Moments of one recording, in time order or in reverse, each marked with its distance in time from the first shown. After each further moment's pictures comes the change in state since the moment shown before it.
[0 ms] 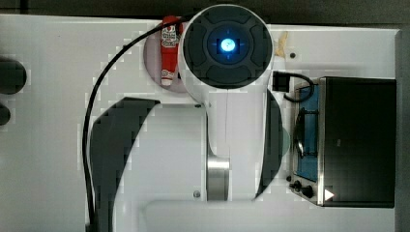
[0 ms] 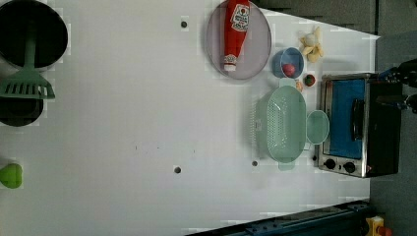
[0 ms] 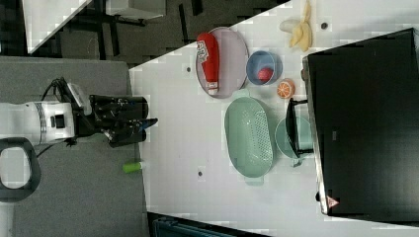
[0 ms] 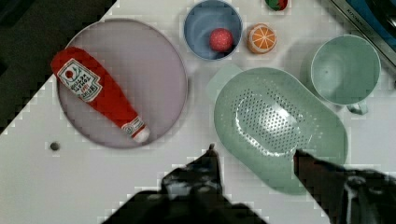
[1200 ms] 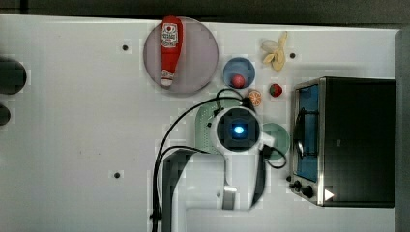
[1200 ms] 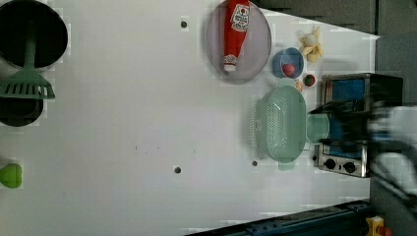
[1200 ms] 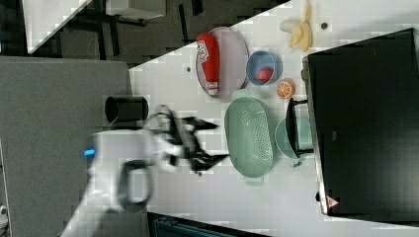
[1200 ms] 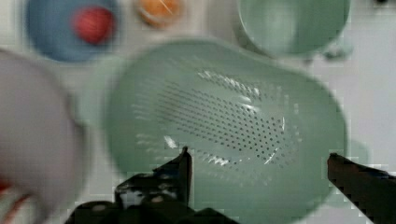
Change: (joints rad) arm -0.028 0.030 -0.053 -0.609 -0.038 0.581 0.334
